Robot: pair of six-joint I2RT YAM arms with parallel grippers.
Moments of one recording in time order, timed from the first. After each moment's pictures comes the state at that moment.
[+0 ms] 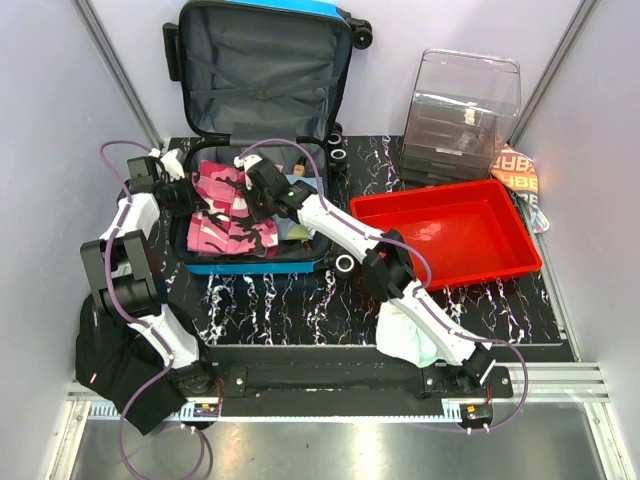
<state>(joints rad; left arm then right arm) 0.29 1.75 1.27 -0.39 0.54 -0.02 0.88 2.68 2.63 -0.60 0.01 0.20</state>
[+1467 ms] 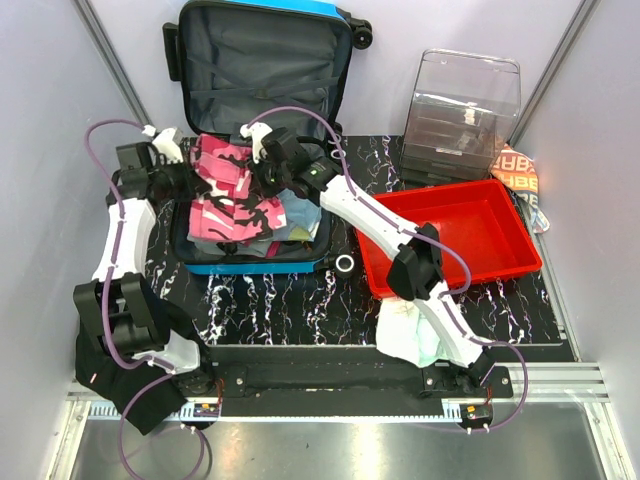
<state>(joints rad) 0.23 1.49 1.29 -0.47 0.59 -0.03 0.84 2.38 2.47 -0.59 -0.10 0.15</state>
